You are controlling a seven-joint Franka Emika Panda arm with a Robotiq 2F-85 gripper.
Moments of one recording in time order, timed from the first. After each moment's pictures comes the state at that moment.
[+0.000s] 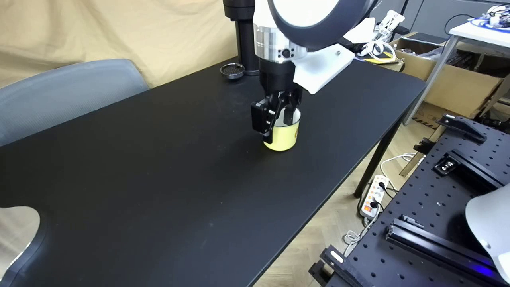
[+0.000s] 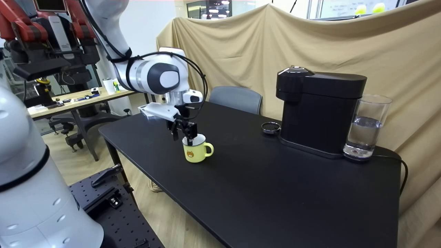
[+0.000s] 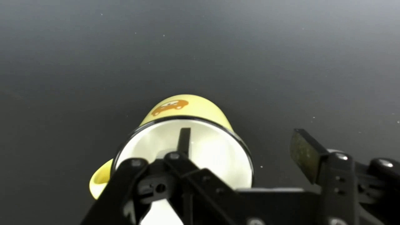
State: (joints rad) arm 0.15 0.14 0.14 -2.61 0.04 2.74 0.07
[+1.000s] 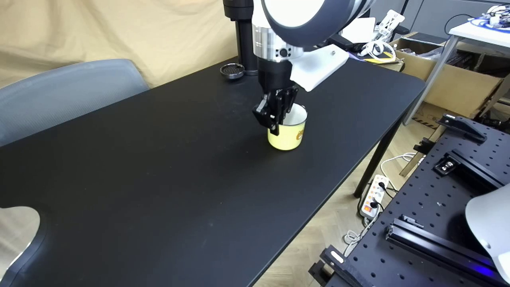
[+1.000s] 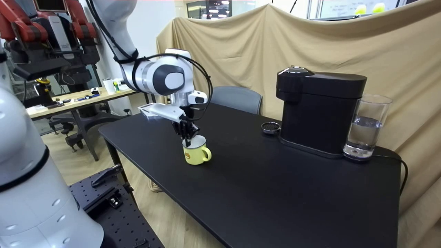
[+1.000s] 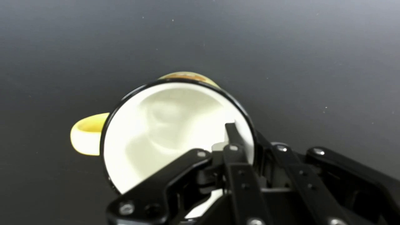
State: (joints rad) arm 0.13 0.18 0.13 -2.58 0.05 2.74 0.03
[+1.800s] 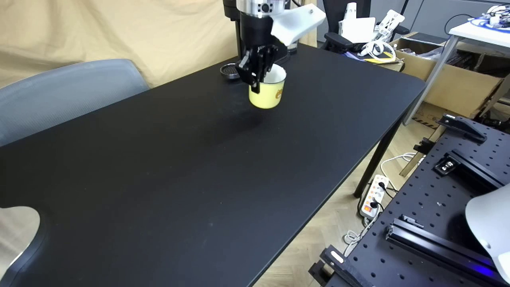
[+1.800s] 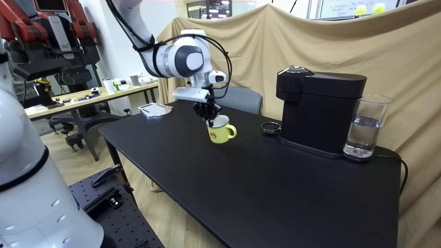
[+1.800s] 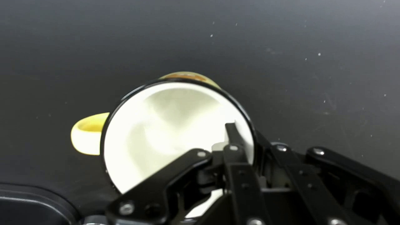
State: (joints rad) arm 0.10 0.19 0.07 -2.38 -0.05 2.69 -0.03
